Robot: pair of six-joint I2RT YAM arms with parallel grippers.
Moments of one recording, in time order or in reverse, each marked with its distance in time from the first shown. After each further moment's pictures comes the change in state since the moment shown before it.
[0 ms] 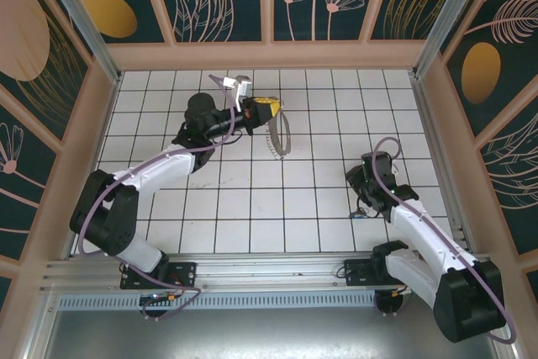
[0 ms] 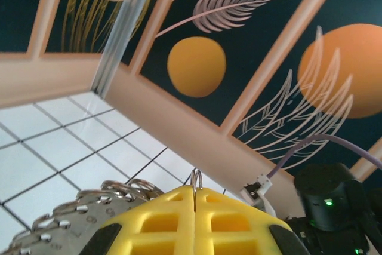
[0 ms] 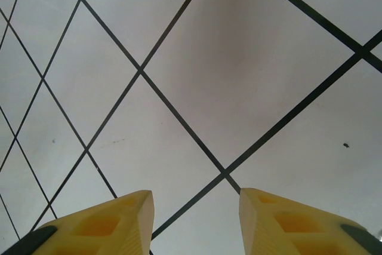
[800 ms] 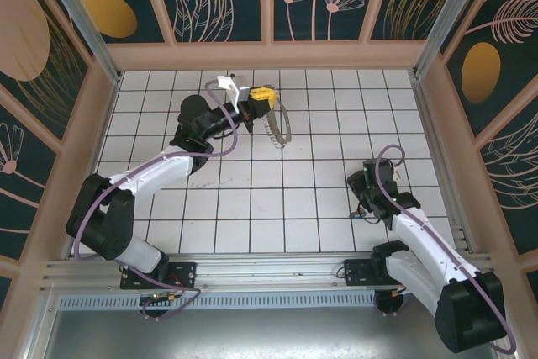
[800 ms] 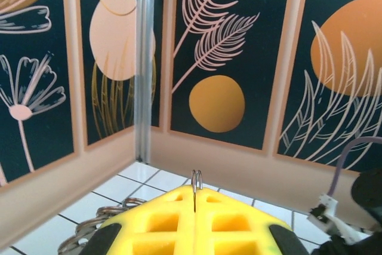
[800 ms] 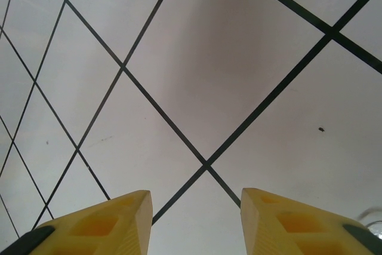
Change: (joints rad) left arm -0.005 -0.021 -0.005 0.121 -0.081 0.367; right arm -0.002 -0.068 -0.058 0.005 0.002 0.043
